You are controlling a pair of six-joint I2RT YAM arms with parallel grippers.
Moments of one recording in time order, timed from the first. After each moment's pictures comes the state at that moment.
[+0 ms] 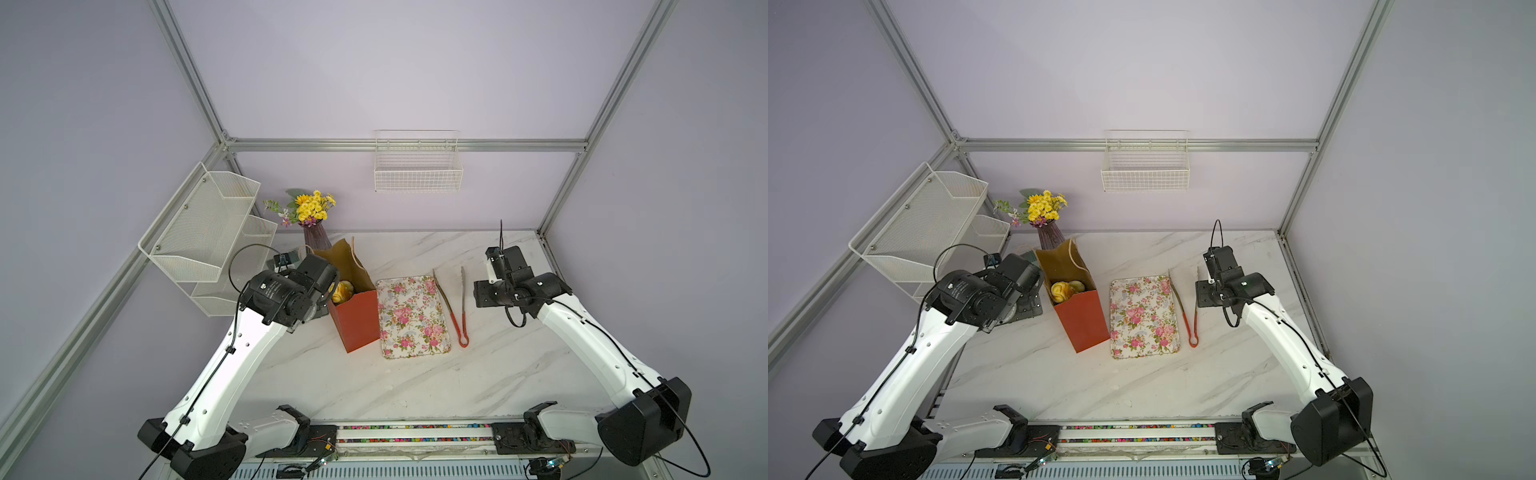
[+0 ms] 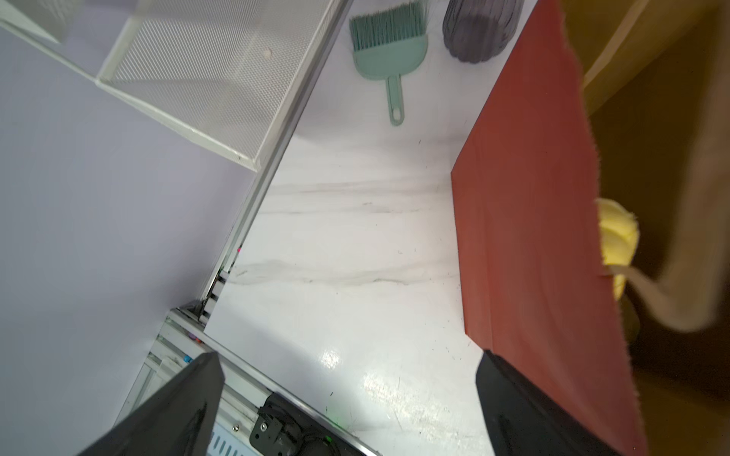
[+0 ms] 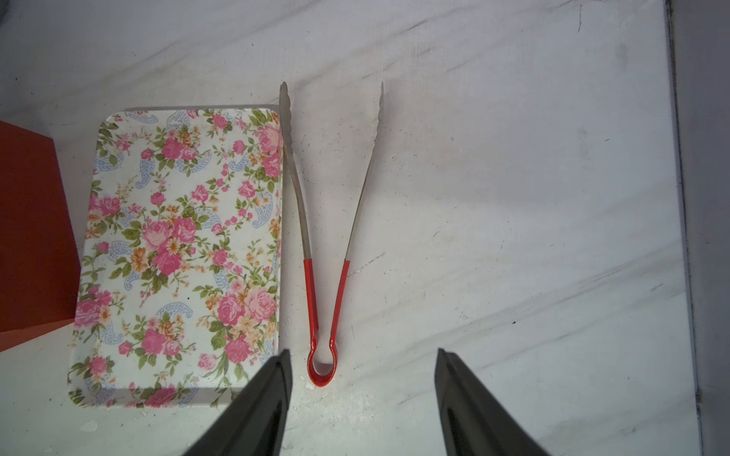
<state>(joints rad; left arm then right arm) -0.48 1.20 1.52 -1.62 -0.59 -0.83 0.35 1.29 1.22 -0.89 0.14 0.23</state>
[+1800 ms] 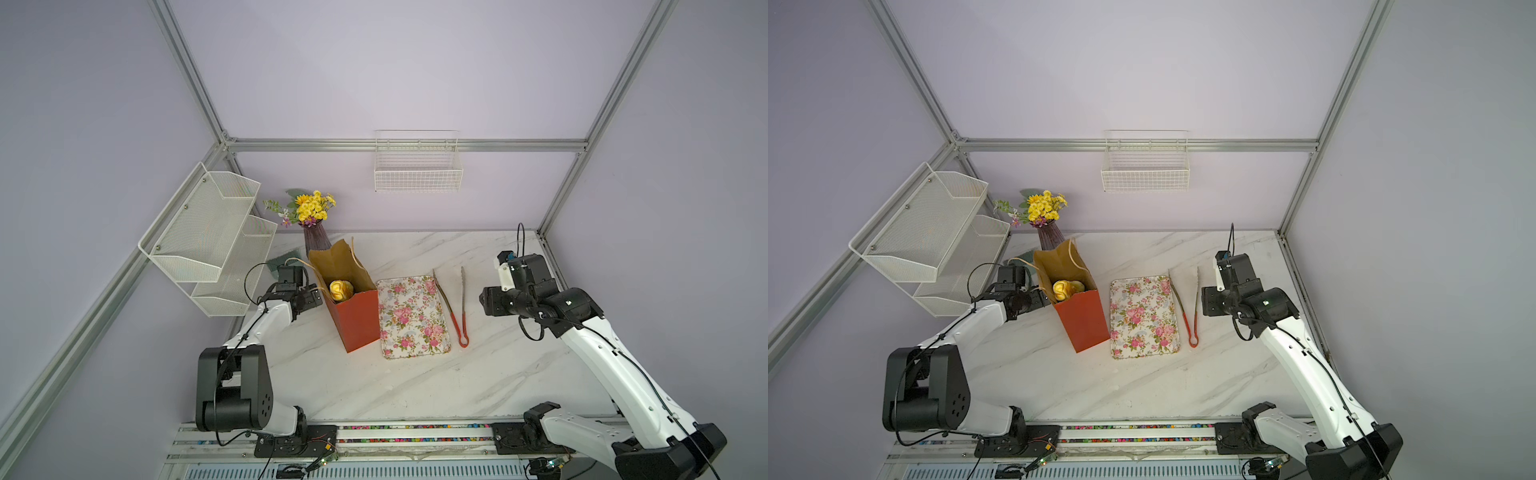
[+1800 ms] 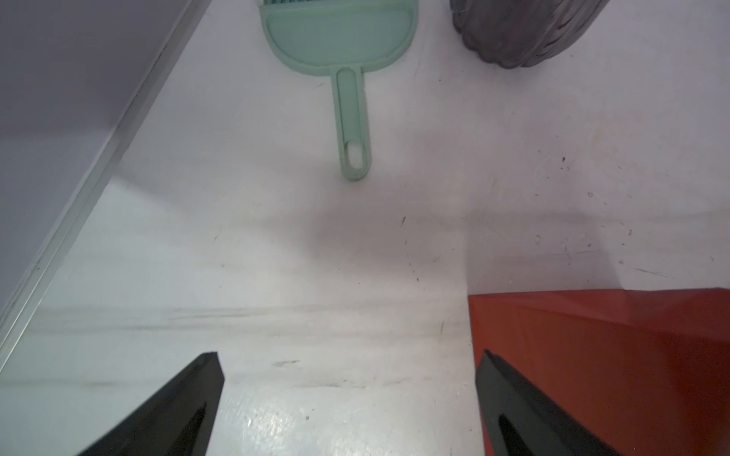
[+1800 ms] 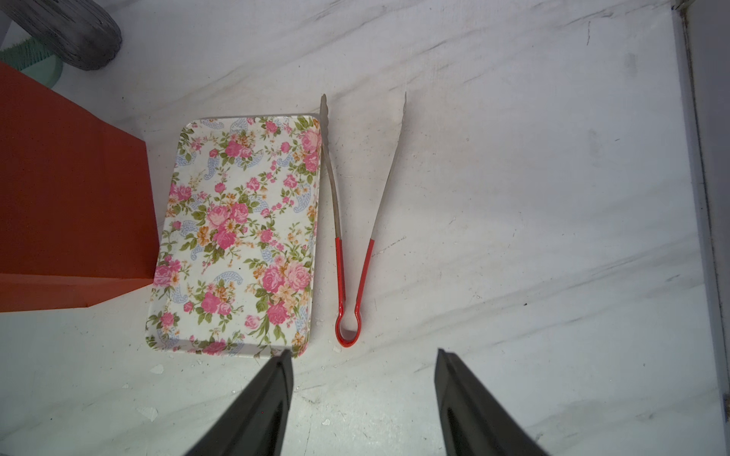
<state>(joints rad) 0.05 1.43 0.86 -0.31 -0.21 -0.29 0.35 1.12 1.20 -0.96 0.05 0.25</state>
